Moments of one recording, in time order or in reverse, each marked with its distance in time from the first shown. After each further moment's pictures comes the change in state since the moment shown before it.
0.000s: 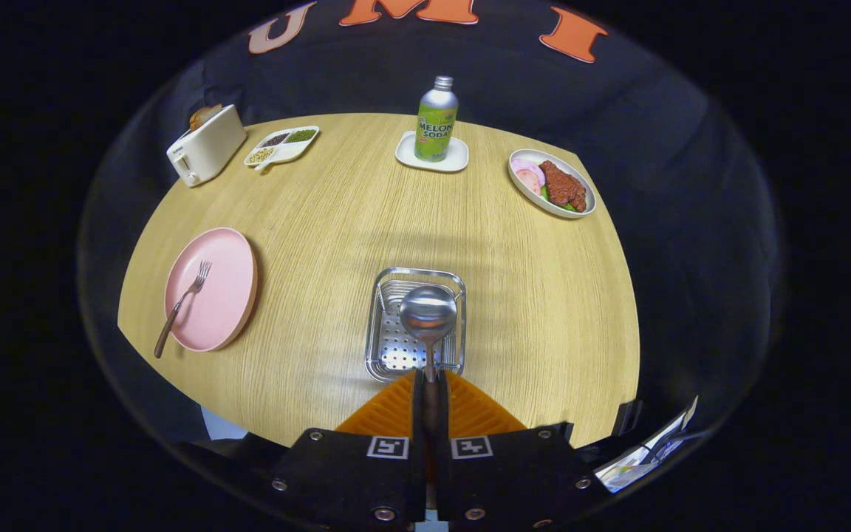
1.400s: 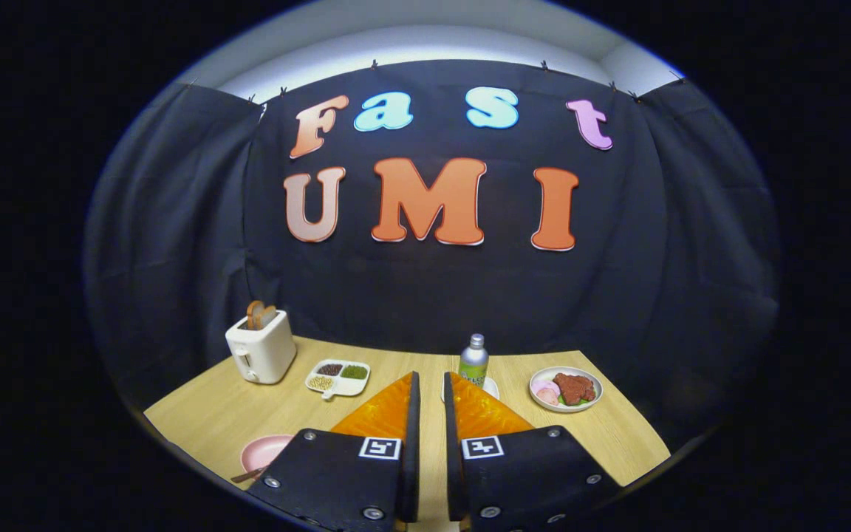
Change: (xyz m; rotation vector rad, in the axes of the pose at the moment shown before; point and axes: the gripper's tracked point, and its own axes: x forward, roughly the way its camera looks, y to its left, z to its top) arm -0.174 0.077 0.180 0.145 -1.054 0.050
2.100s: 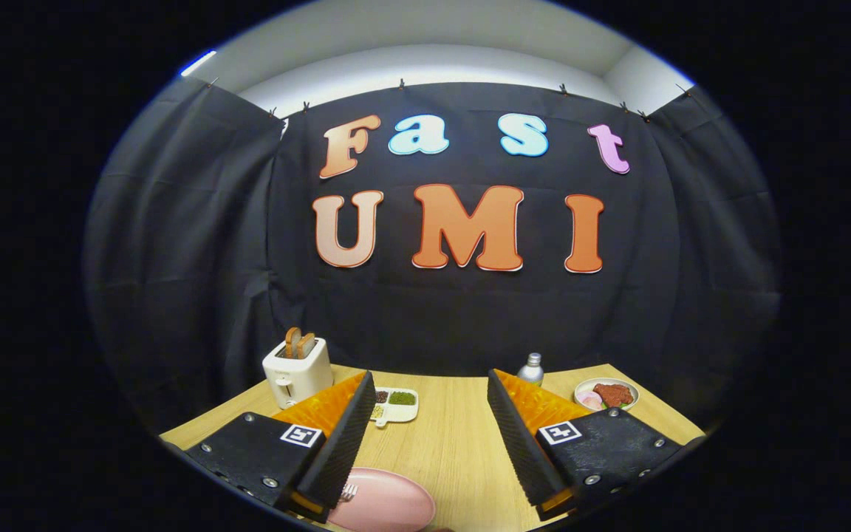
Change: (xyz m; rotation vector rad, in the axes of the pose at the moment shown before) arm 0.001 0.128 -0.016 -0.010 -0.053 0.009
